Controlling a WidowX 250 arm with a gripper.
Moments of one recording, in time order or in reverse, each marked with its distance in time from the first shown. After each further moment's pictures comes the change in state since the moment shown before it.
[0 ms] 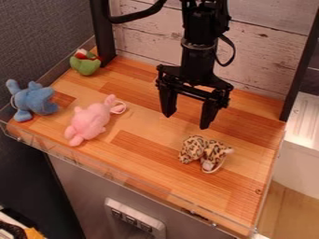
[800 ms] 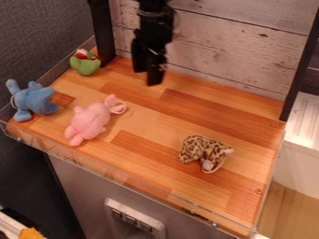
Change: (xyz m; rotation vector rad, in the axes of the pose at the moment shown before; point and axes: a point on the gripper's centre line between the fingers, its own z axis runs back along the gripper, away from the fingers) arm 0.079 0.128 -0.010 -0.004 -0.003 -0.614
